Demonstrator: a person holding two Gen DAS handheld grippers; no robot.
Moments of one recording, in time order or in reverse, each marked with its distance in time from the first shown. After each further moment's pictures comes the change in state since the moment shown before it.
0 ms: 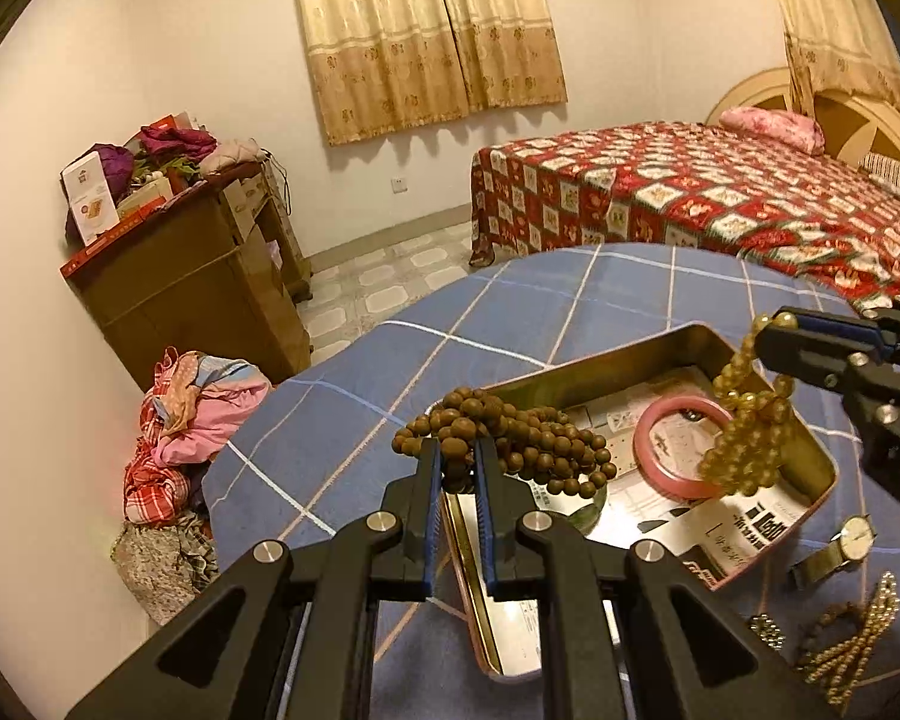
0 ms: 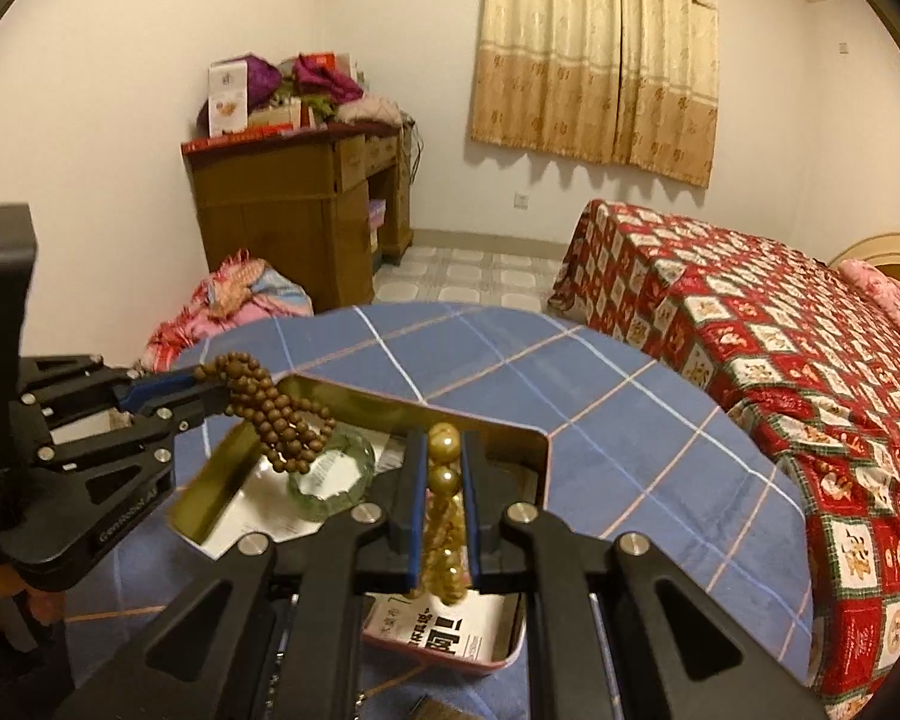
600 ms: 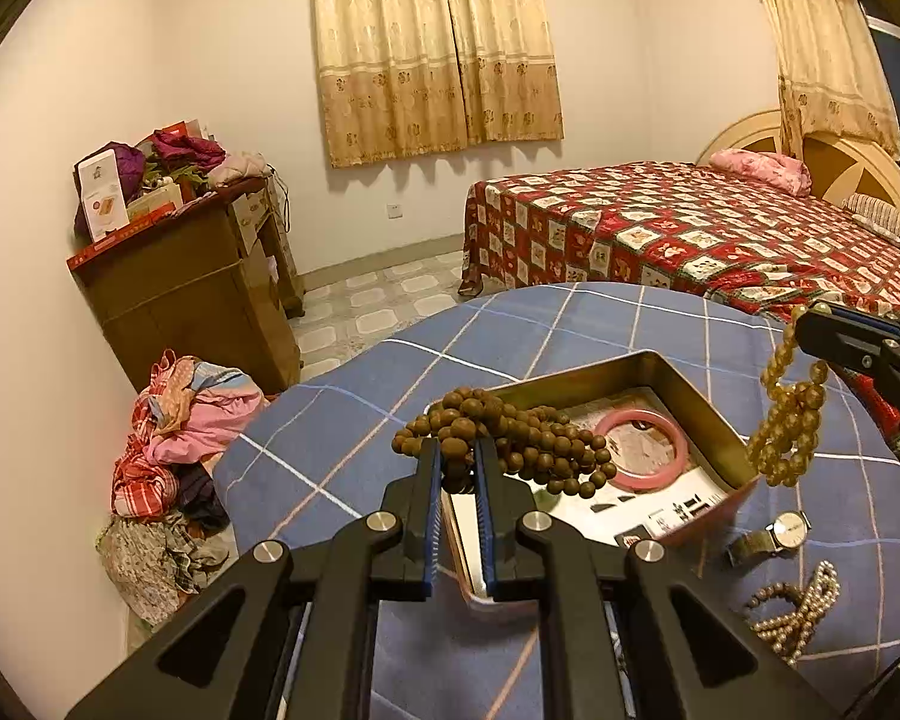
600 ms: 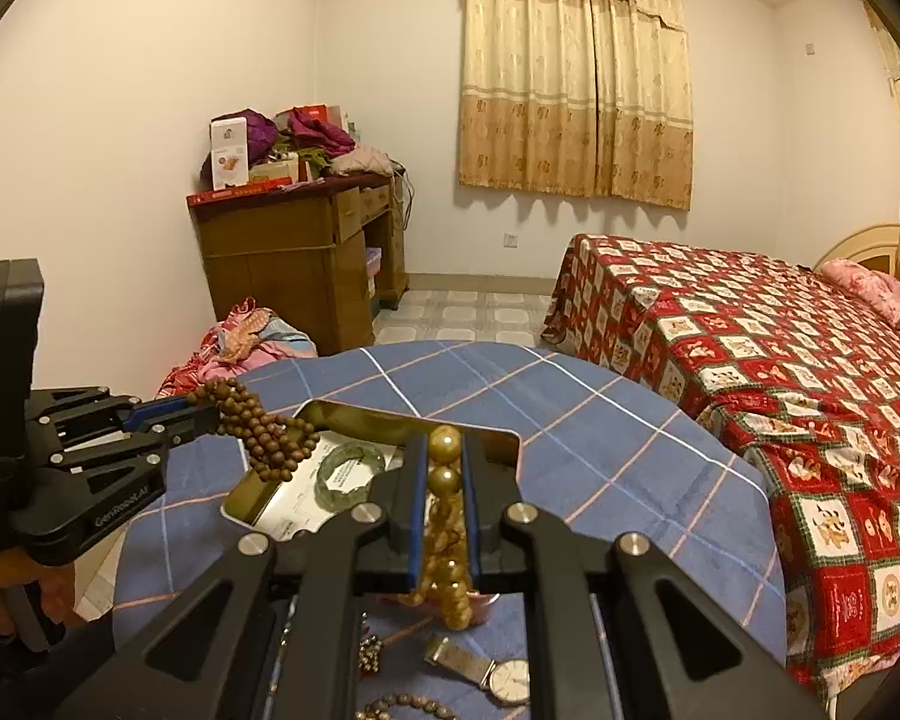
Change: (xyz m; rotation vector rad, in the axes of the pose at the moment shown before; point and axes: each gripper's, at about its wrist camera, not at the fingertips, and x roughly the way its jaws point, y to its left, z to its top) left arm -0.060 0.009 -0.009 -0.056 -0.079 -0.044; right arm -0.066 -0.008 -0.007 0.056 -0.123 0.002
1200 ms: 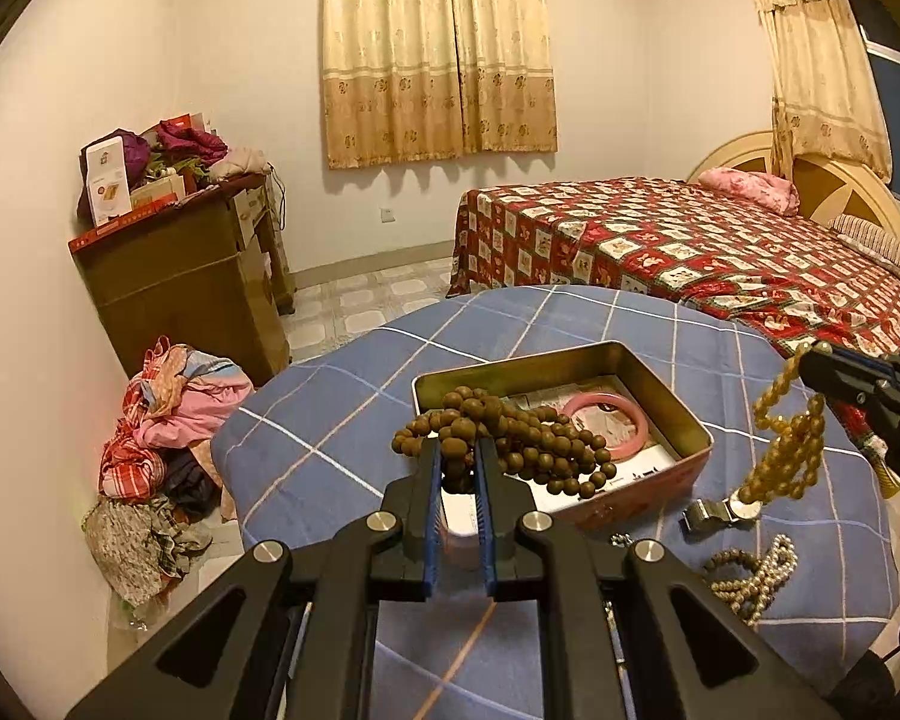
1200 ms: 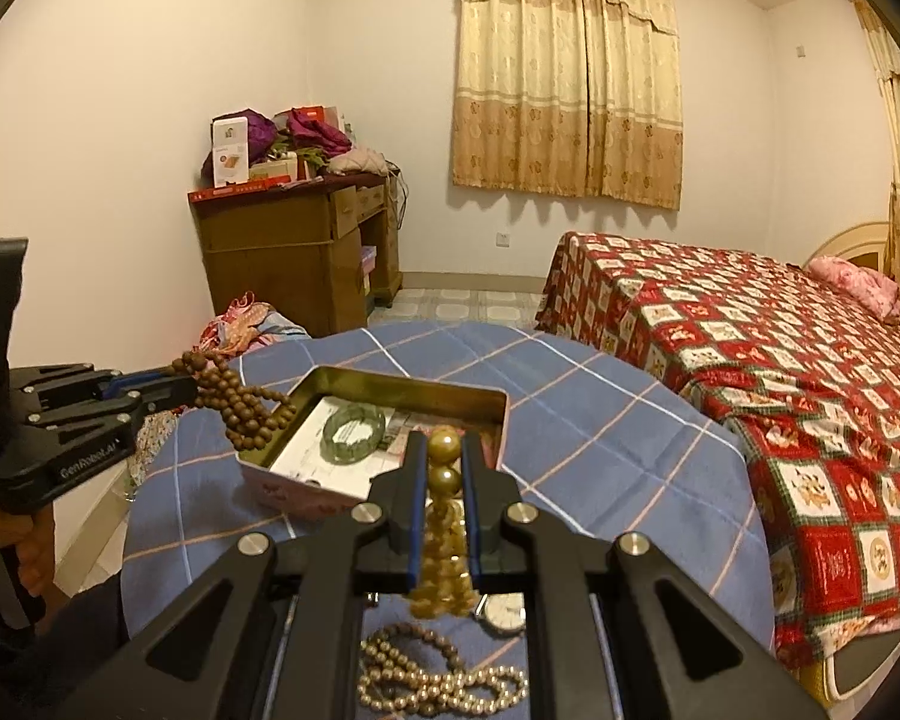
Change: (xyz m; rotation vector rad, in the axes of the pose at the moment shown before) left arm -0.037 0.001 -0.021 -0.044 -0.018 -0.041; right arm -0.033 0.001 -0.027 0.002 -0.010 -0.017
